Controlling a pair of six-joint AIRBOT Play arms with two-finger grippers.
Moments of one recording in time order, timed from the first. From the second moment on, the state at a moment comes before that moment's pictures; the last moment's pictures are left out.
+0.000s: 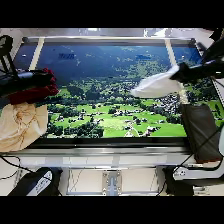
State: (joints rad) left arm 0.11 -0.94 1.15 0.98 -0.96 -1.14; right arm -0.35 -1.46 1.65 -0.94 1.50 1.44
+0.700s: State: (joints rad) left arm 0.11 -0.94 1.15 0.96 -1.04 -1.14; right arm -1.18 -1.01 1.09 -1.26 1.59 1.40
